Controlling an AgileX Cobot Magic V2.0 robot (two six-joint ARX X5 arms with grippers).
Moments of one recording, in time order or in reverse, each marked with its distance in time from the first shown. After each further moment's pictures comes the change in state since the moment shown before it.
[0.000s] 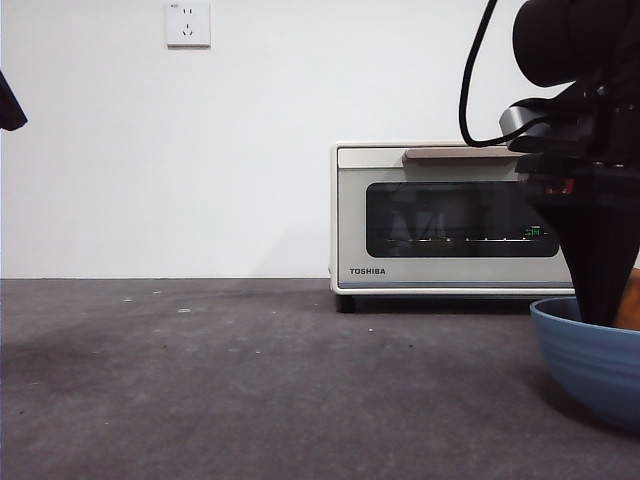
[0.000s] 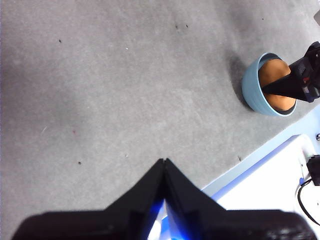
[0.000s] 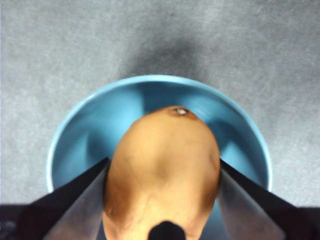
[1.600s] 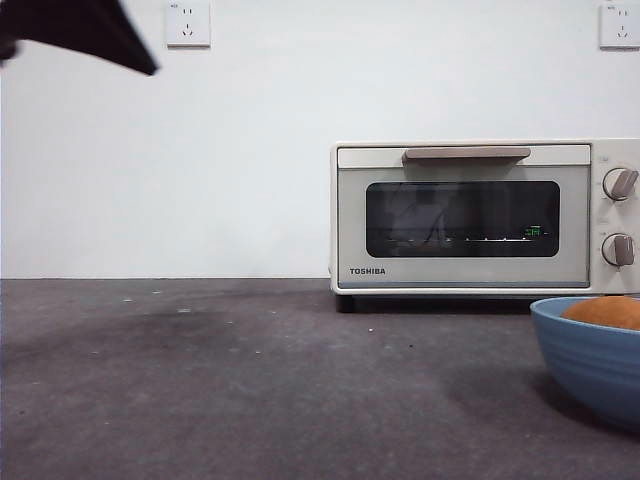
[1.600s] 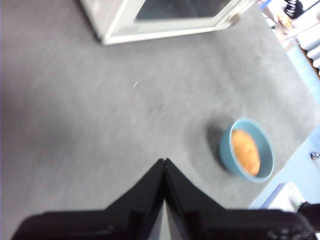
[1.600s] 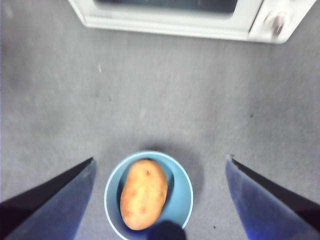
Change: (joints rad) left arm -0.090 0.325 0.307 0.212 -0.006 -0.042; right arm 0.000 -0.469 0.307 -0.185 0.177 0.075
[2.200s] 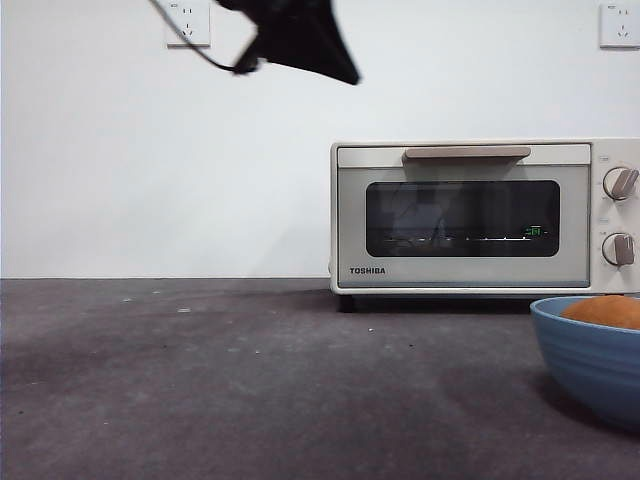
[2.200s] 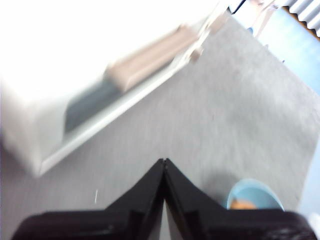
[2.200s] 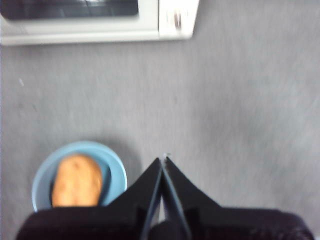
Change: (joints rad) left arm -0.262 0.633 0.716 0.002 -0.113 0.100; right arm -0.001 -0.246 -0.172 -0.091 0.244 0.115
